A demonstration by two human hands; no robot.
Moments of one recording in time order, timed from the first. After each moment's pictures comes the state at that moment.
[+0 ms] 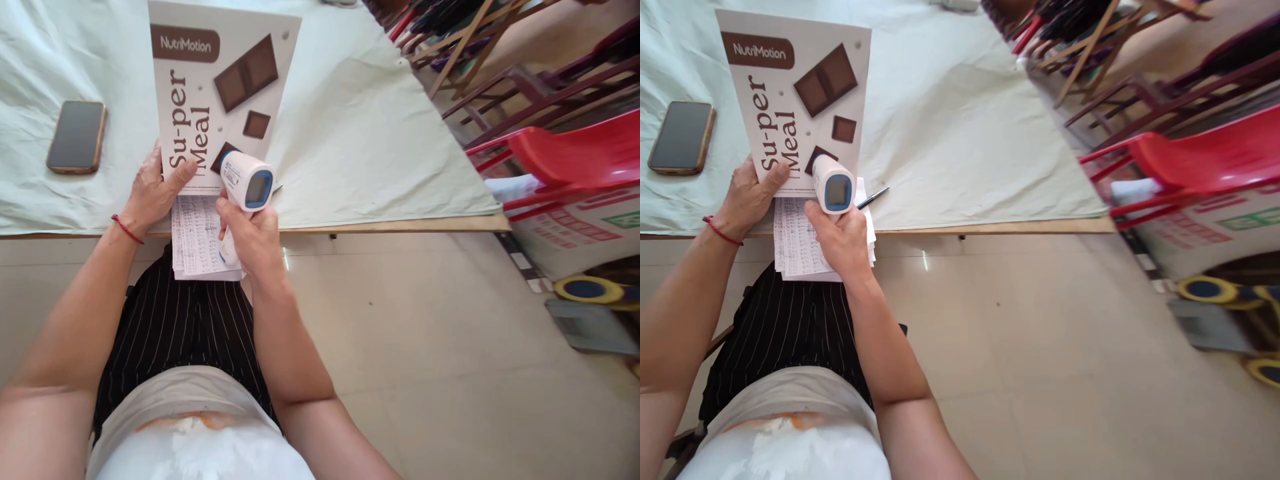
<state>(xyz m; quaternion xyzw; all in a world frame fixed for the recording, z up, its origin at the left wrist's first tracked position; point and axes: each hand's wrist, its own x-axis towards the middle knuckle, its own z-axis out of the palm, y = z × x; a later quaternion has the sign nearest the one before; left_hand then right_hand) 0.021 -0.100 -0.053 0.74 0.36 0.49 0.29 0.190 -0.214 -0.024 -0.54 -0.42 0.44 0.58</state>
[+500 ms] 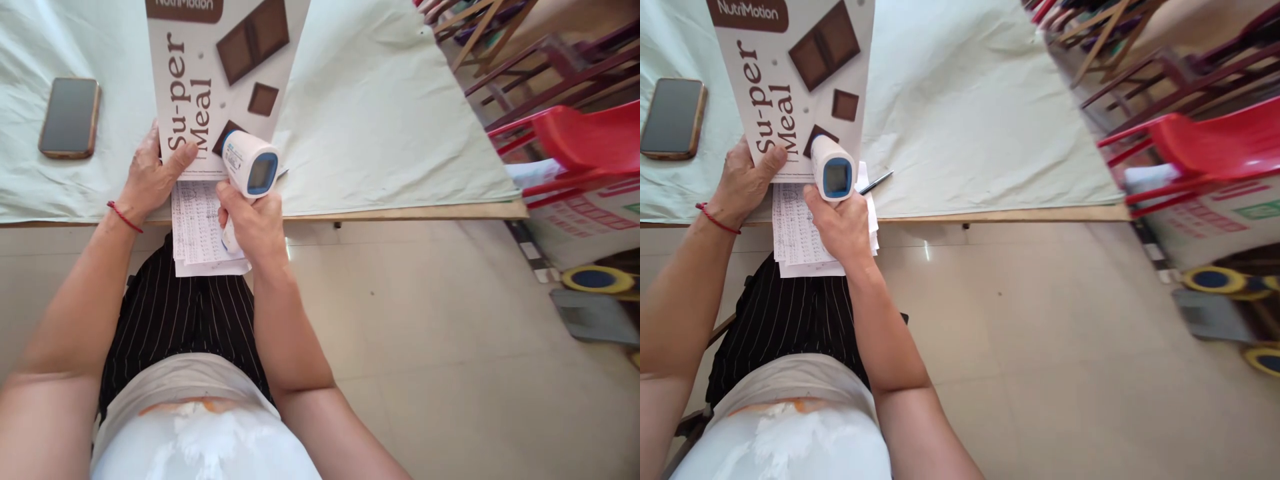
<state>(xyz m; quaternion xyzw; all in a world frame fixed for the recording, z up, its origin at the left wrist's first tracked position) 0.023 -0.094 -0.058 0.73 0.33 0.50 0.32 0.191 -0.214 -0.020 -0.58 -0.43 0.43 0.54</state>
